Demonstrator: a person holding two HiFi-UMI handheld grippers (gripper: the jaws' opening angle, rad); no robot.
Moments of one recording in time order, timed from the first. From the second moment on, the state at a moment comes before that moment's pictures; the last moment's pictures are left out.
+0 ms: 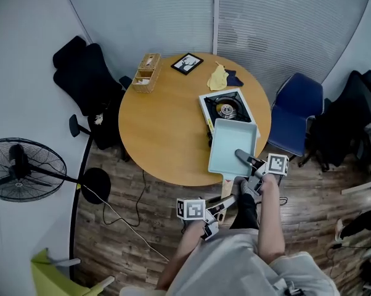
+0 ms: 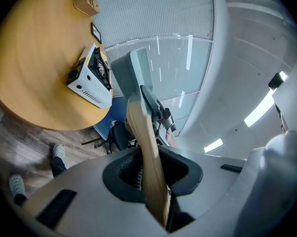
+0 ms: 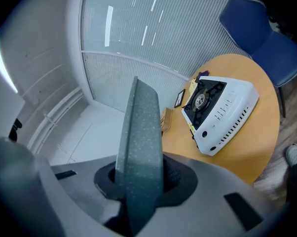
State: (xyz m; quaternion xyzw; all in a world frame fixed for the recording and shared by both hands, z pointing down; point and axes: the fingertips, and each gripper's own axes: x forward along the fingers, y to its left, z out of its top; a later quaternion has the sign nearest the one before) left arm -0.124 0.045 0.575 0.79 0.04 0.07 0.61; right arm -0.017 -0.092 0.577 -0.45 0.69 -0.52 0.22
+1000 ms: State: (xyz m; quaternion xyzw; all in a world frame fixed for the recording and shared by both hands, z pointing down) left arm 0.054 -0.081 0.613 0.77 -0.12 -0.02 0.63; right arm 0.111 -0.239 0.632 -0.33 0.73 -0.59 0.13
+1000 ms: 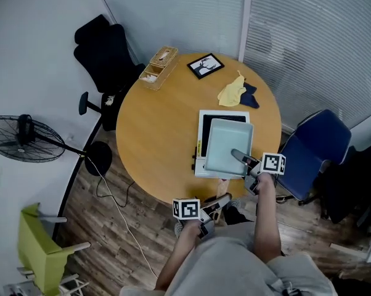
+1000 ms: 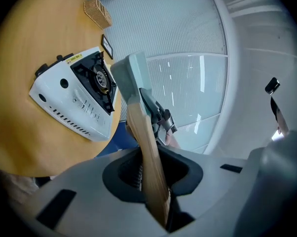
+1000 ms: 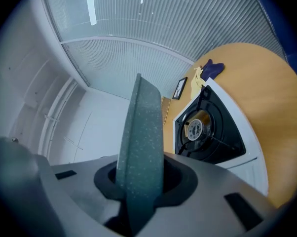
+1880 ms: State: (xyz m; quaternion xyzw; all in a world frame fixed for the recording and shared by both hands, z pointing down) left arm 0.080 -0.138 0.653 0.73 -0.21 -0.01 0.65; right arm 0.106 -0.299 0.686 -0.26 0.74 -0.62 0.04
